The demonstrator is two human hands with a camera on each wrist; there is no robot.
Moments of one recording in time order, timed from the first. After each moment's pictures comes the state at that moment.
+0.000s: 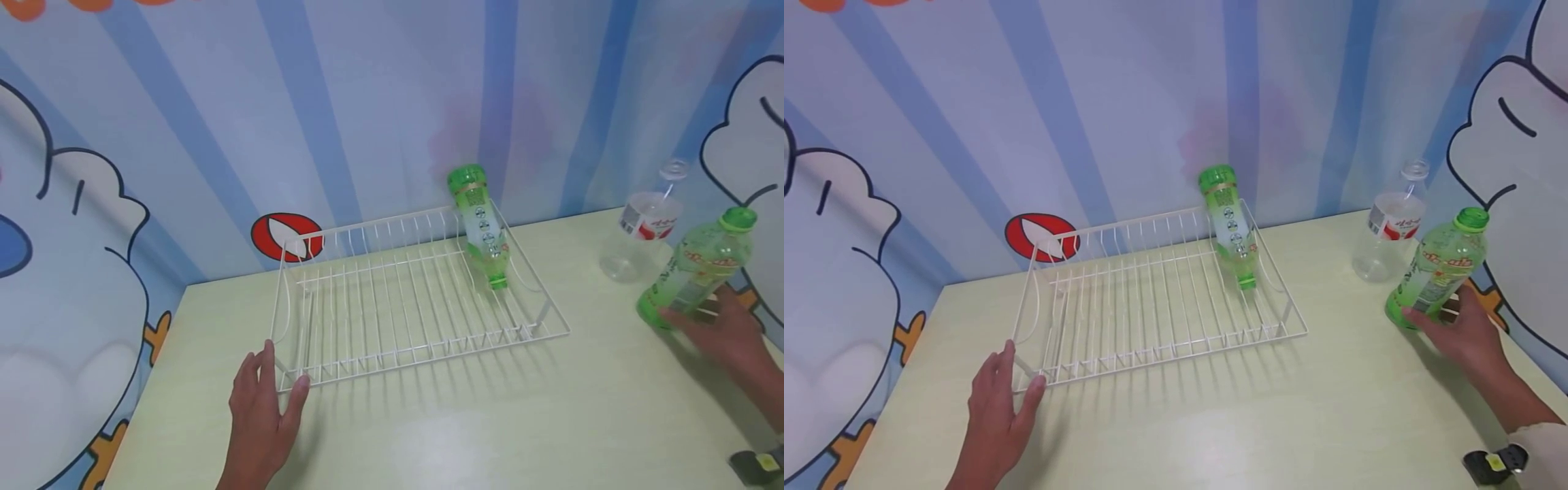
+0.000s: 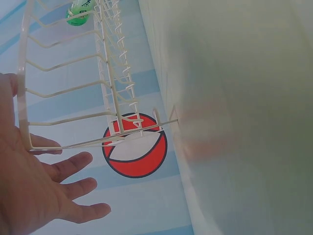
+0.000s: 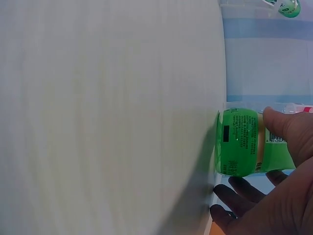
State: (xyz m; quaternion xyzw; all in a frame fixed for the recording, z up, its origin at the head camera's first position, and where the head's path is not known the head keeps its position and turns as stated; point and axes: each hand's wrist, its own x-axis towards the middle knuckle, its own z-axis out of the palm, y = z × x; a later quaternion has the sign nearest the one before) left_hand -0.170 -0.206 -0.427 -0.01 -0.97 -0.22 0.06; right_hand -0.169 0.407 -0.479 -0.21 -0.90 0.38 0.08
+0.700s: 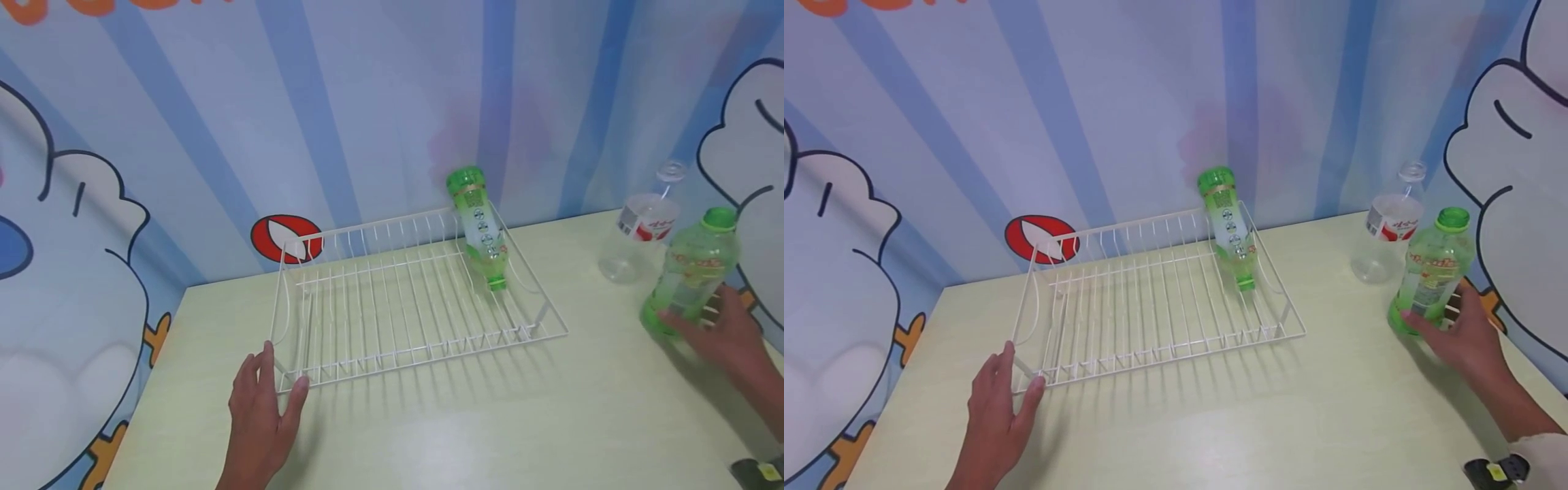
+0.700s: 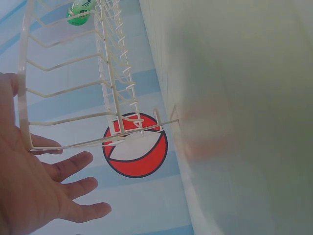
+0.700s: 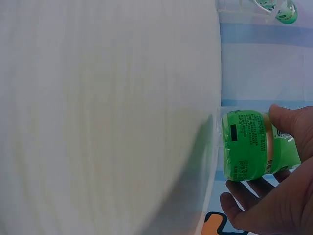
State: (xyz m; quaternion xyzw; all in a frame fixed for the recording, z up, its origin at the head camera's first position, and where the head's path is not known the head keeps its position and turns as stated) left_hand -0.170 -0.205 -0.424 0.00 -0.97 -0.22 0.04; right_hand -0.161 0.398 -0.472 -0.21 -0.89 0.40 0.08
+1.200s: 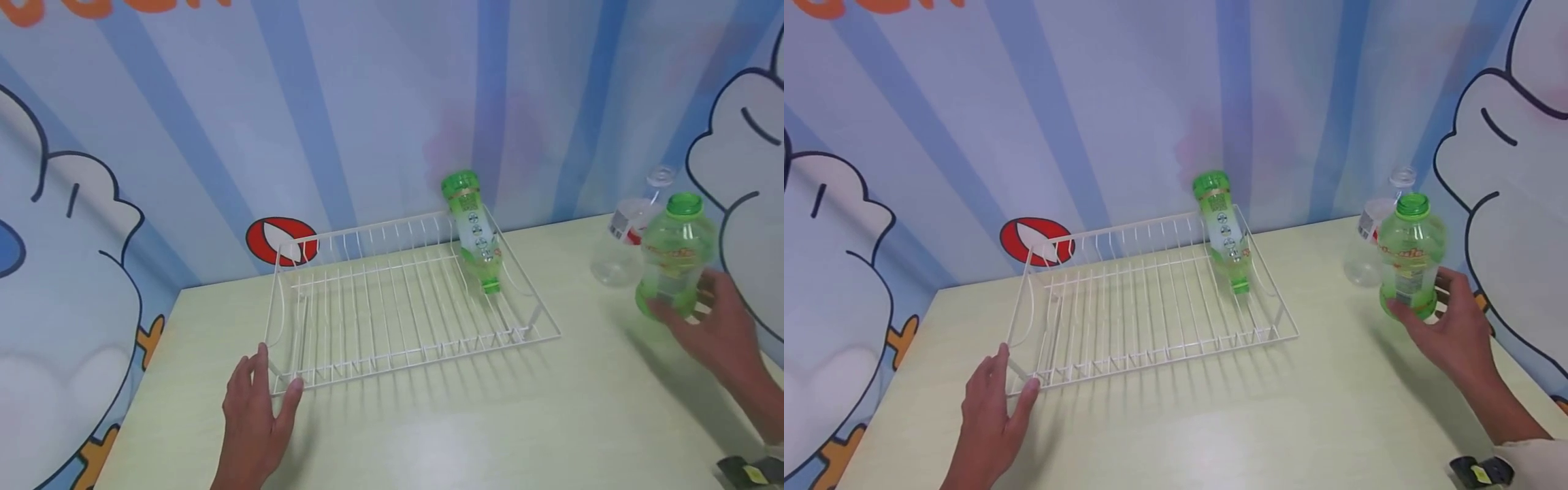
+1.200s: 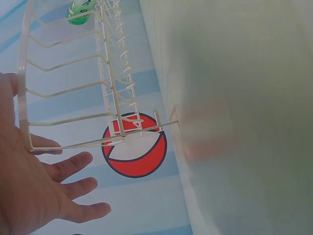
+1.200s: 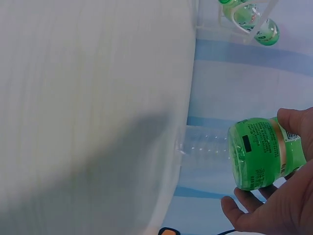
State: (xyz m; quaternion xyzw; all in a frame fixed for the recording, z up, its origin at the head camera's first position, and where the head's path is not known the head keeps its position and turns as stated) left_hand -0.172 -0.205 -0.425 0.00 -0.98 -0.22 0.04; right_hand -0.156 0.371 -0.439 -0.17 -0.89 0.38 0.19
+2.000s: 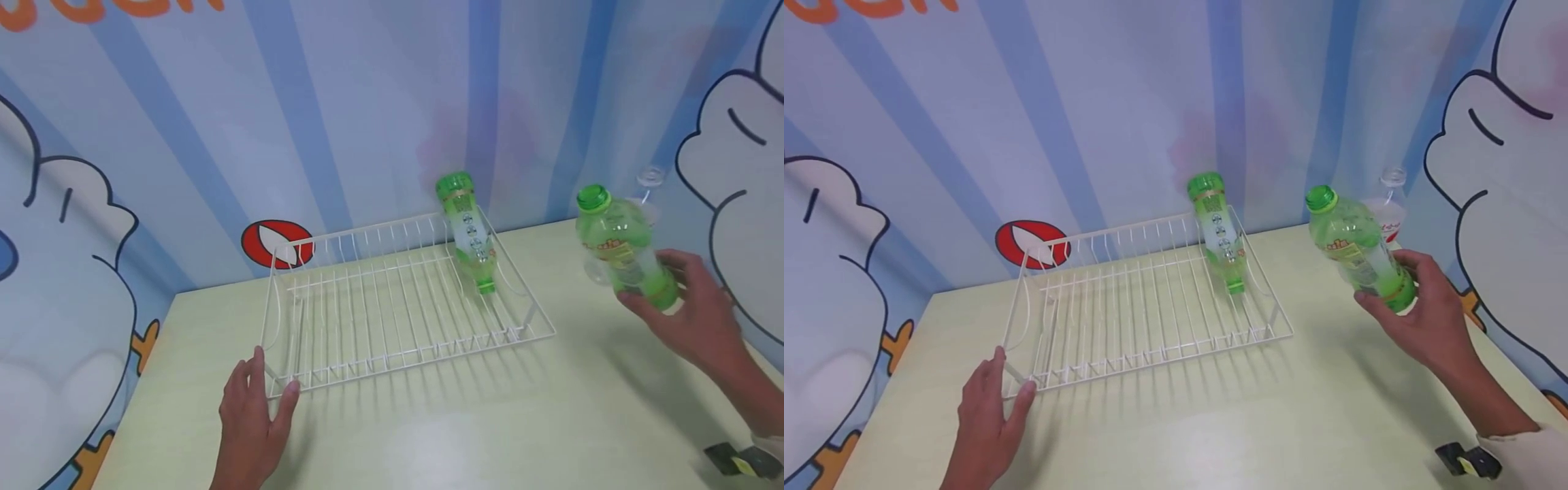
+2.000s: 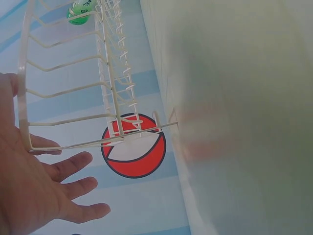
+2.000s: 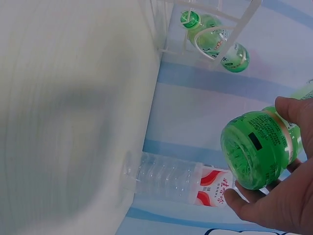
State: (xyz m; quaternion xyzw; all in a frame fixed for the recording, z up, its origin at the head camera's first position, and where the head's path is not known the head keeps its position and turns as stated) left_hand -0.171 -0.204 -0.428 0.00 -0.97 -0.23 0.05; right_hand -0.154 0.339 -0.403 -0.08 -0.91 0.33 0.24
